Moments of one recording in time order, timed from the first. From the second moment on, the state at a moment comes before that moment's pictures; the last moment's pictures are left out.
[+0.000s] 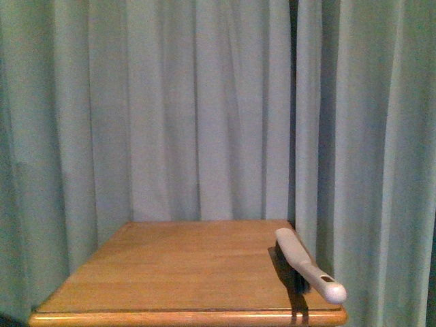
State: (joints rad) left arm 0.06 0.23 0.25 0.24 -0.01 0.06; right arm 0.04 0.03 0.02 -0.02 0.13 -0.02
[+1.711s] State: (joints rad) left arm 0.06 0.22 0.24 0.24 -0.01 0.05; right arm 0.44 1.98 1.52 -0.45 0.18 0.58
